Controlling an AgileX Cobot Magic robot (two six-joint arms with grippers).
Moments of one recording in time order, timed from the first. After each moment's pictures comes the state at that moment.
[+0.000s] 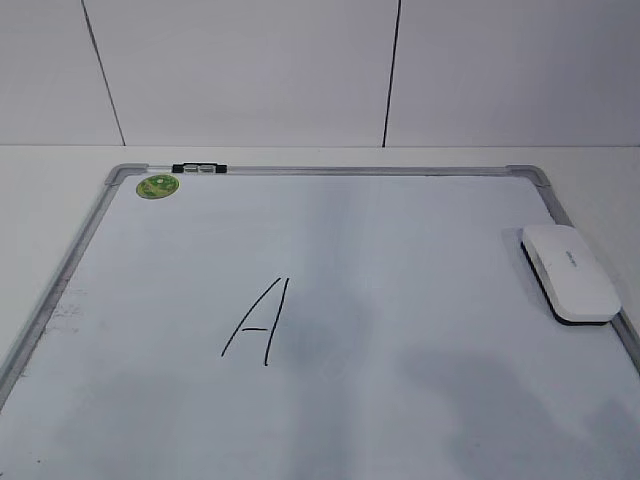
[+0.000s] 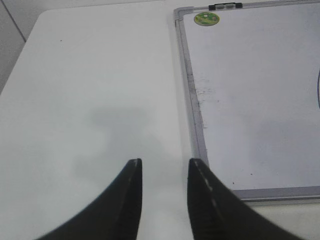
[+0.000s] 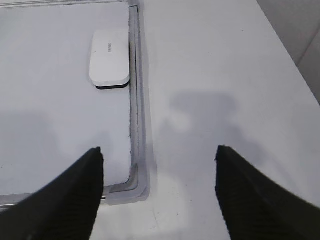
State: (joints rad) left arm -0.09 0.01 -0.51 0.04 1.10 -0.03; right arm 0.01 -0.02 -0.50 -0.14 1.15 0.06
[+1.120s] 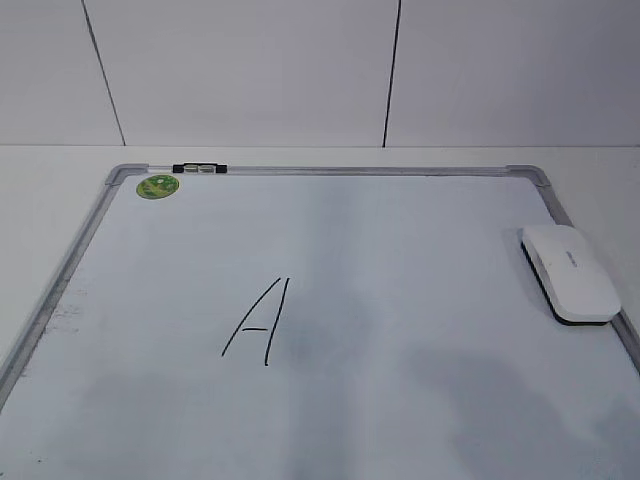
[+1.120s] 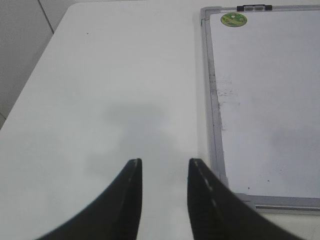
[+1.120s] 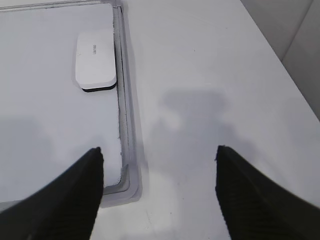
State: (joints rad) left arm 0.01 0.01 -0.51 0.04 1.10 -0.03; right arm -0.04 -0.02 -0.50 -0.14 1.15 0.06
